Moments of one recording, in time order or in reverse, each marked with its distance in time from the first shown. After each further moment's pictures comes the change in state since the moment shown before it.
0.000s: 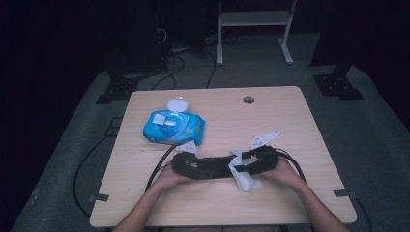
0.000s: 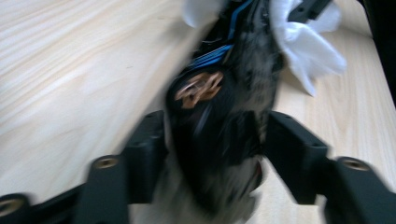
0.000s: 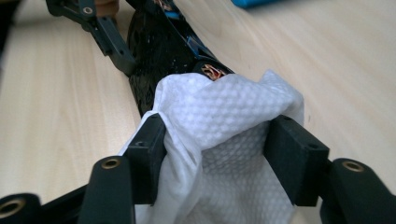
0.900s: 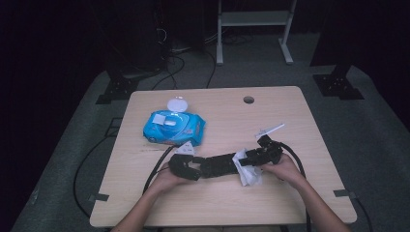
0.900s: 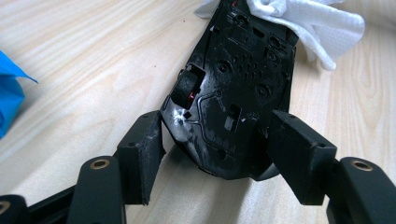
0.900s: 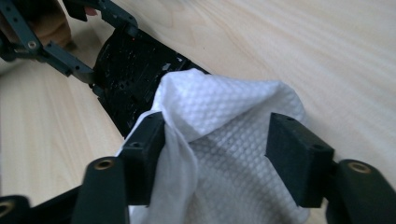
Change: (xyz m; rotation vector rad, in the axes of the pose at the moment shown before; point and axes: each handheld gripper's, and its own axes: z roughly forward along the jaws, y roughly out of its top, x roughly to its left) left arm -0.003 -0.005 -0.008 -0.014 0.112 0.008; right arm -0.036 -0.008 -0.004 0.066 0.049 0.378
